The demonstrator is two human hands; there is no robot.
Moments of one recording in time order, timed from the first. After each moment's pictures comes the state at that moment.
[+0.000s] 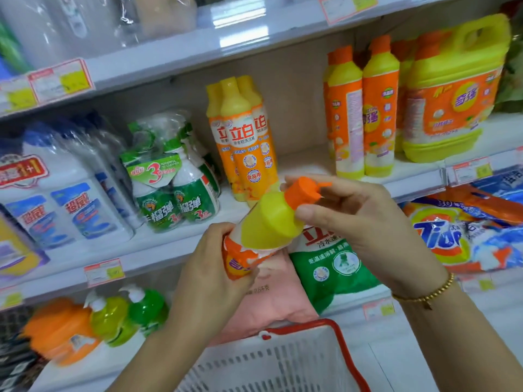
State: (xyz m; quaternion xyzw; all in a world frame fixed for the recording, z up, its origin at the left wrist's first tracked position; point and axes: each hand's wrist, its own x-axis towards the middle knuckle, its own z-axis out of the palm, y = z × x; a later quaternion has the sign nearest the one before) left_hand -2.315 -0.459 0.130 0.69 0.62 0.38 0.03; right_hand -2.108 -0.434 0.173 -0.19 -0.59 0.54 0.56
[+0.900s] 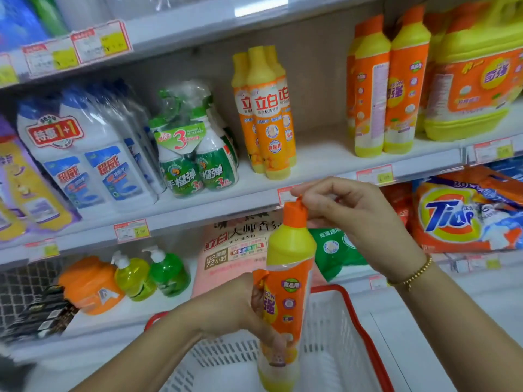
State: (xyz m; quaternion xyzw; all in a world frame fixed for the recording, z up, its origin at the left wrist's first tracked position) left_hand -2.335 -0.498 0.098 0.63 0.52 0.16 0.56; right_hand -2.132 -0.447 0.140 -0.27 -0.61 0.53 0.53
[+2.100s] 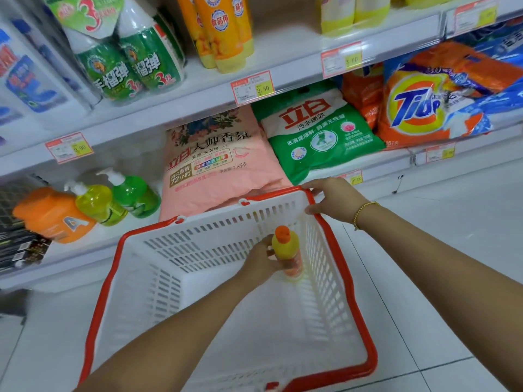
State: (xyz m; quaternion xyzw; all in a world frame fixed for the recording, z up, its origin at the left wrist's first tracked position) left_hand -2.281 -0.495 -0.135 0.47 0.62 0.30 0.56; right_hand -2.090 -0.422 -0.040 -0.57 -0.75 0.30 0.14
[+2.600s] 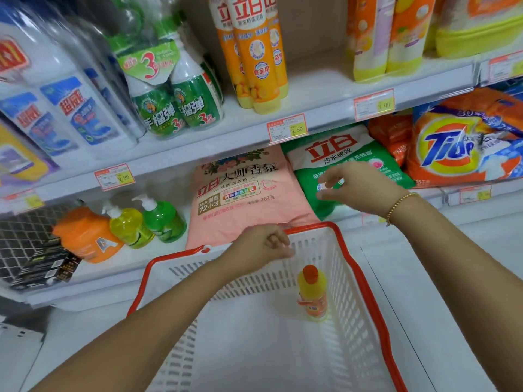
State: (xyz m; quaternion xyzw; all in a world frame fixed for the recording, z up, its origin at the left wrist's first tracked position) left_hand -2.329 -0.459 0.000 0.69 0.60 0.17 0.36; right_hand -2.108 -0.397 0.060 -0.56 -0.78 0.22 0.15
